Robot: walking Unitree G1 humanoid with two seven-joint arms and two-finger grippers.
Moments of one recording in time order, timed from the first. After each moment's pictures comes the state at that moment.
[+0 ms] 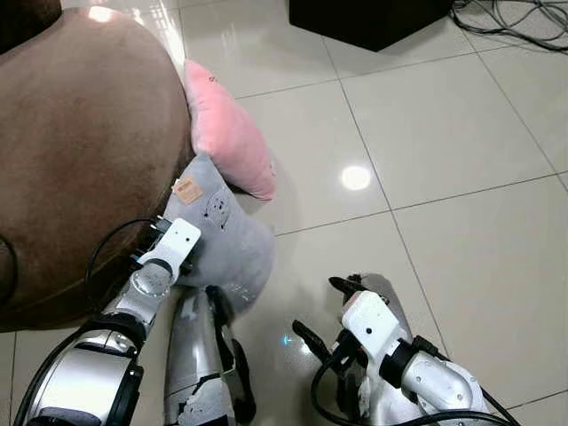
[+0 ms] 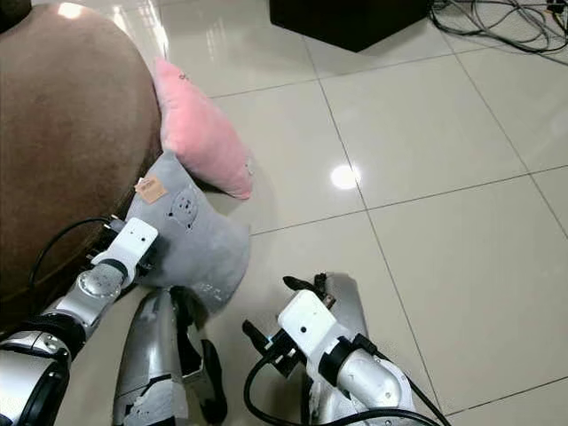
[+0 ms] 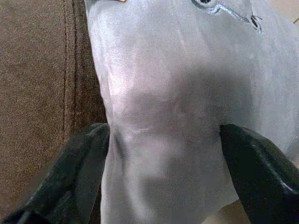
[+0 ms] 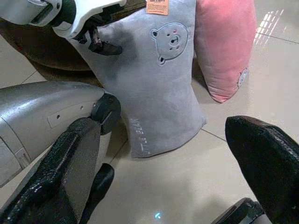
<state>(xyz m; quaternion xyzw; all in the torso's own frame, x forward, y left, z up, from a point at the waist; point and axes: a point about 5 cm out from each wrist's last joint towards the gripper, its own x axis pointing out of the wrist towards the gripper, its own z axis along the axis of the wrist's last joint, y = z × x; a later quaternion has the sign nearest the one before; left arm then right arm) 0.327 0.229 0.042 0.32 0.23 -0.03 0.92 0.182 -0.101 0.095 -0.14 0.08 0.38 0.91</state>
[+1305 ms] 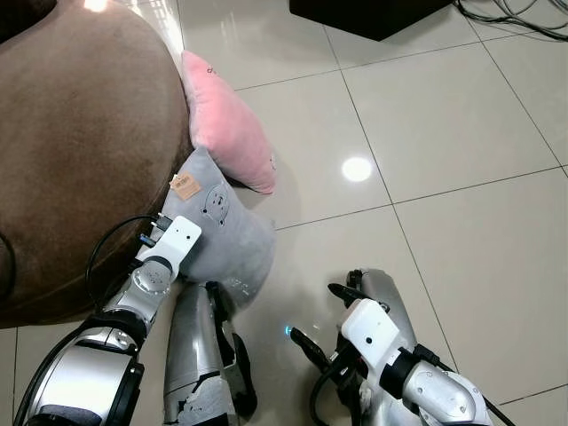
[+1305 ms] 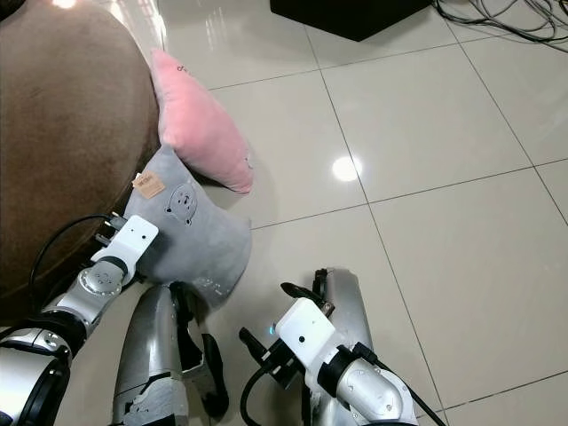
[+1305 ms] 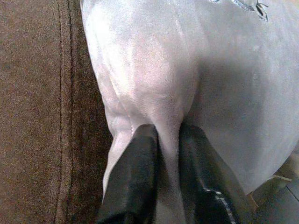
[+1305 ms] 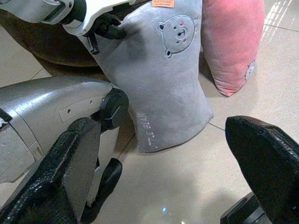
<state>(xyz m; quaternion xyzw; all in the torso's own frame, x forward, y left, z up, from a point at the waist) 0.330 0.229 0.045 0.33 0.23 -0.02 0.92 0.172 -0.097 0.095 -0.14 0.09 0.38 0.91</state>
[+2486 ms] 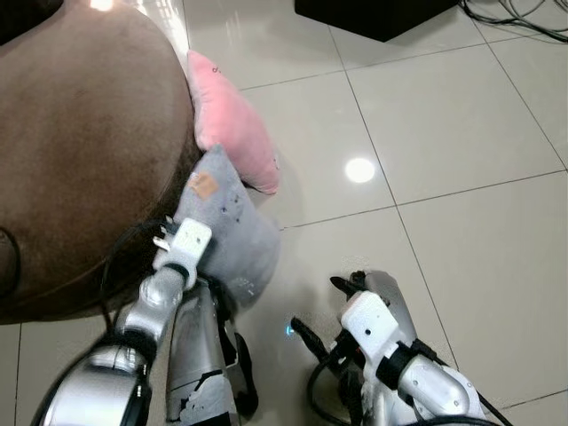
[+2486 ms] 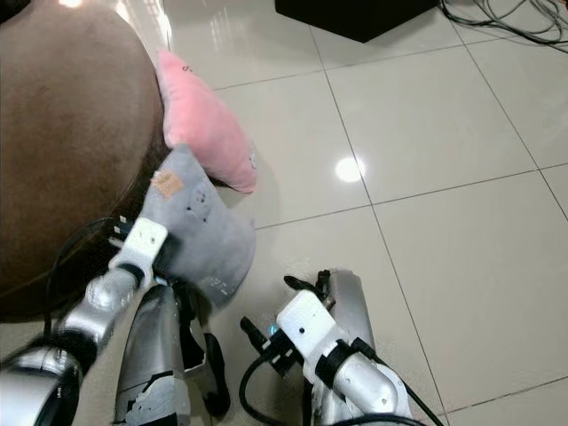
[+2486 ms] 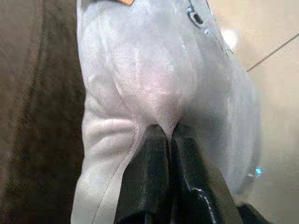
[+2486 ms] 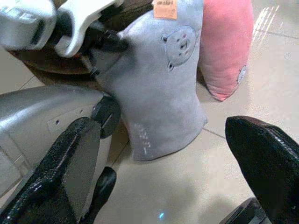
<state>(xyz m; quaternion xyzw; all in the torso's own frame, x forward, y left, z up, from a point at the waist) 0.317 0.201 0.034 0.22 0.16 -0.07 0.96 0.183 -0.098 0.096 -0.13 0.07 0.35 0.92</state>
